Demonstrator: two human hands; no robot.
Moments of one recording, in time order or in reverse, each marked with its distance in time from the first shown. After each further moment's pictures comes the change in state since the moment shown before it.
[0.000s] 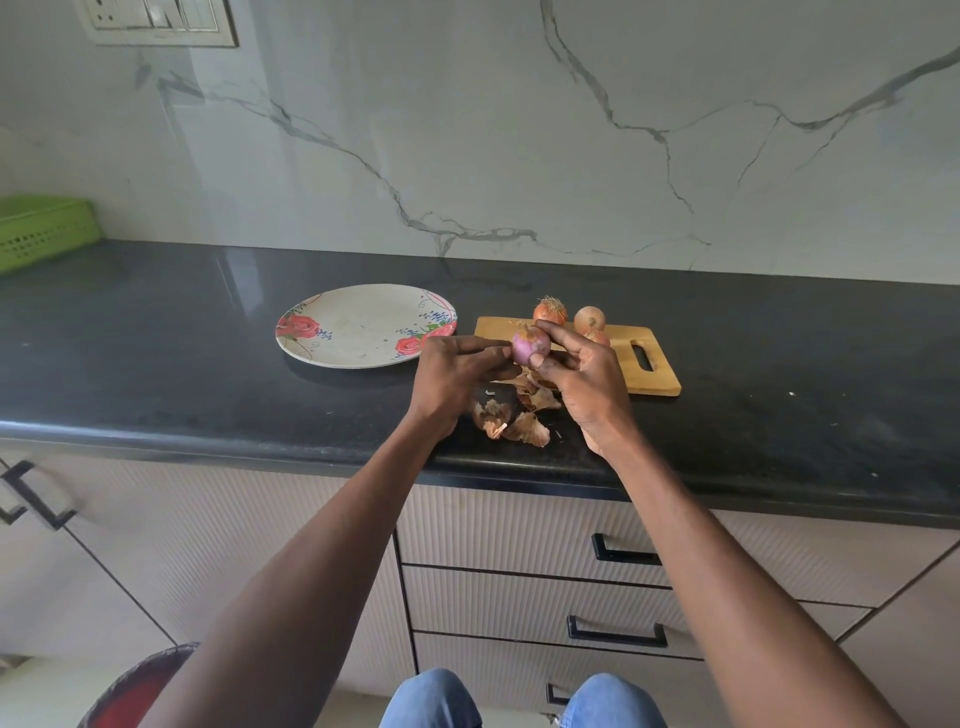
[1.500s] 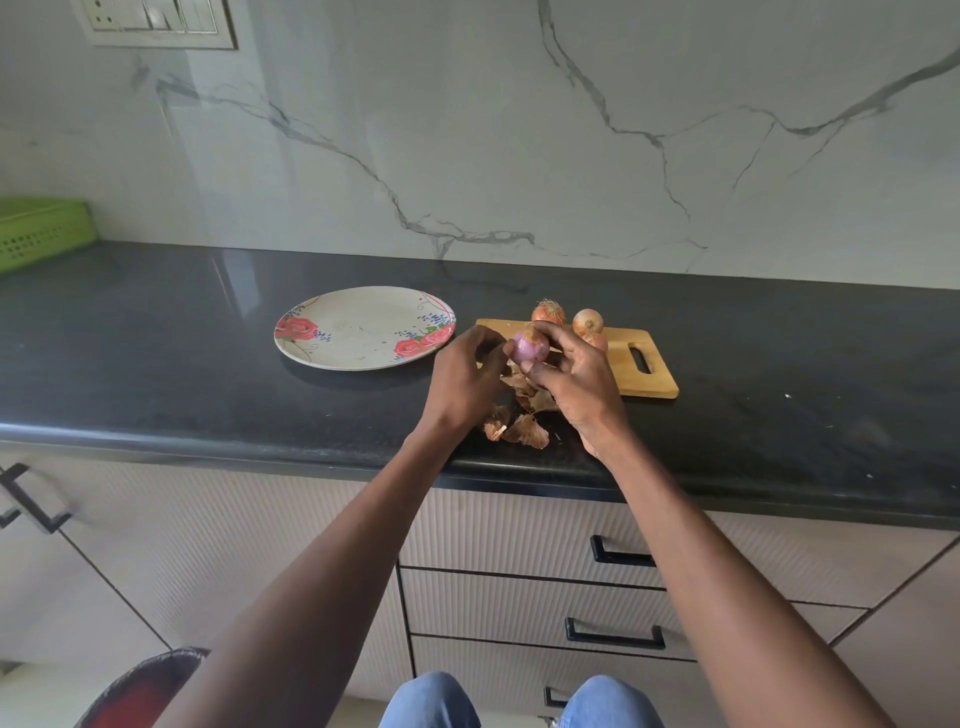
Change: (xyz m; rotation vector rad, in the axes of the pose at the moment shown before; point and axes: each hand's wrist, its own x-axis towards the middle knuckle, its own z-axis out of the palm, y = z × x) left_hand 0.000 -0.001 0.011 0.529 0.102 0.142; right_hand 0.002 0.001 0.004 -0.039 -0.030 0.031
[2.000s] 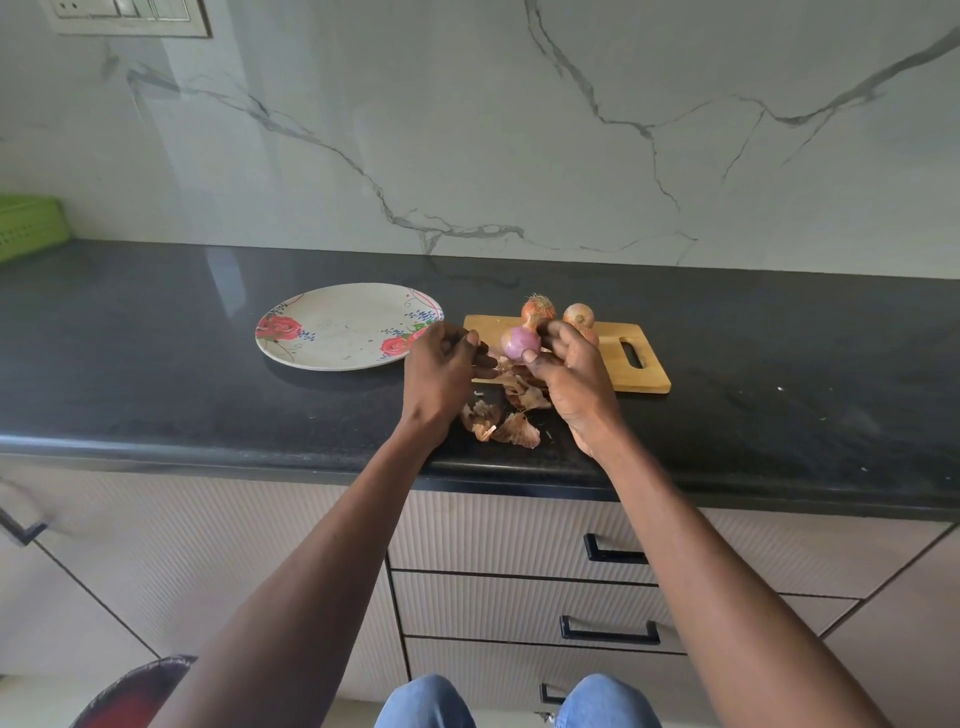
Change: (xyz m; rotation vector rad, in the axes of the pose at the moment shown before) left_hand 0.005 -0.007 -0.001 -0.296 0.109 -0.188; right_hand 0.004 0.000 0.001 0.032 0.033 0.041
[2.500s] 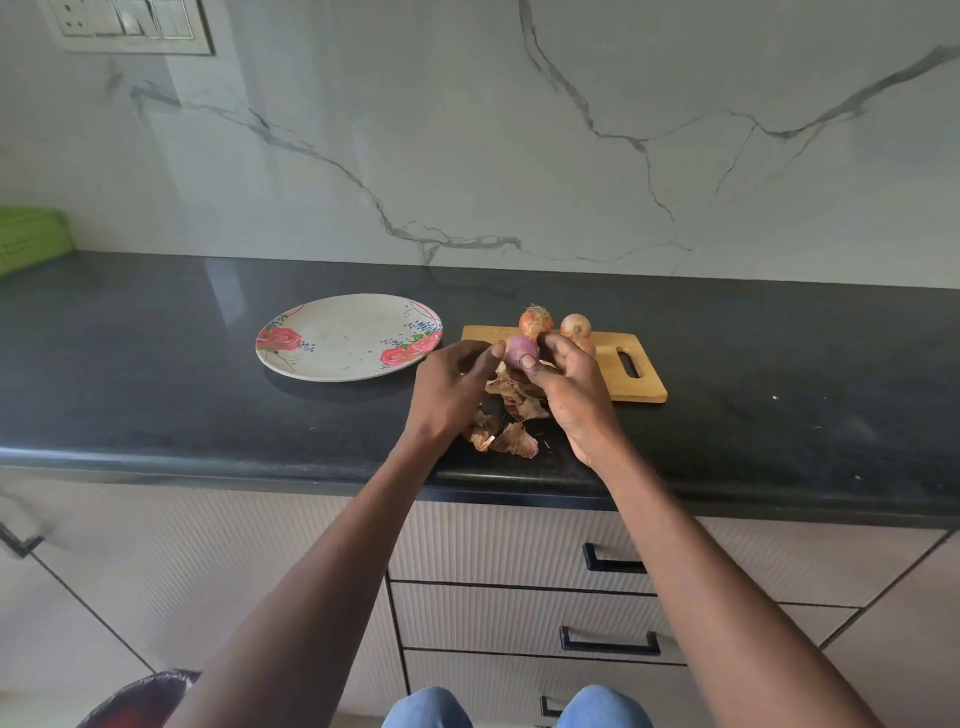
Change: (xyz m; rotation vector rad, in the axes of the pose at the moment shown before) left_hand -0.007 0.007 0.000 0.255 -0.124 0.141; right_hand 0.000 0.001 -0.001 0.004 0.015 0.026
